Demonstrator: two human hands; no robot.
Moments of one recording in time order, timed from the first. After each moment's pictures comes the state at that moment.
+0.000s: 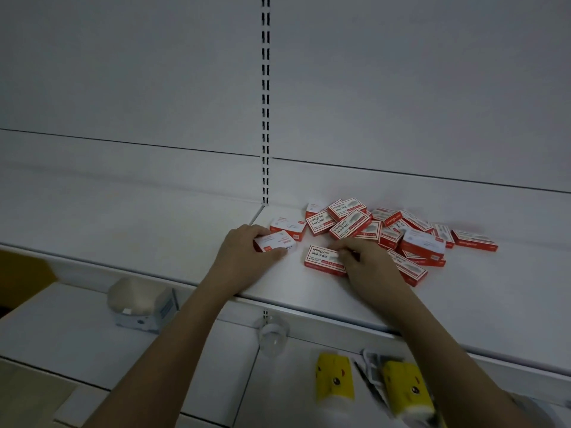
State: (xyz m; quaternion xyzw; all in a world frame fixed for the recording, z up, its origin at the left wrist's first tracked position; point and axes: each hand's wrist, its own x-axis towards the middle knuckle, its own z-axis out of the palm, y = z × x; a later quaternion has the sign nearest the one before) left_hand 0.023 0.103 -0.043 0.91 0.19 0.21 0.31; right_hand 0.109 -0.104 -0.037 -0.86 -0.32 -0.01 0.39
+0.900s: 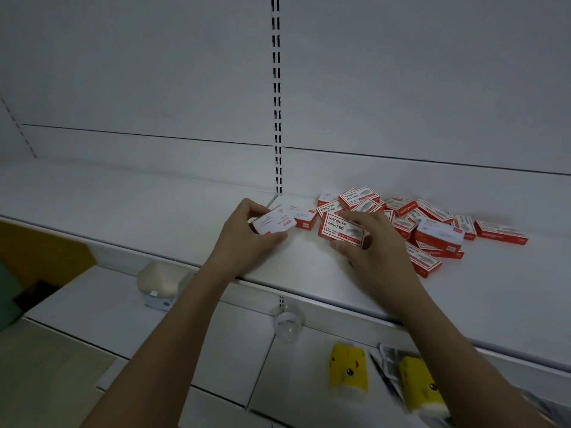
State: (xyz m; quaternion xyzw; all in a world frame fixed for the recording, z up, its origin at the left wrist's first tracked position) left_hand 0.008 0.098 -0.036 0.81 0.18 0.29 0.48; right_hand 0.110 -0.107 -0.043 -0.81 -0.37 -0.12 0.43
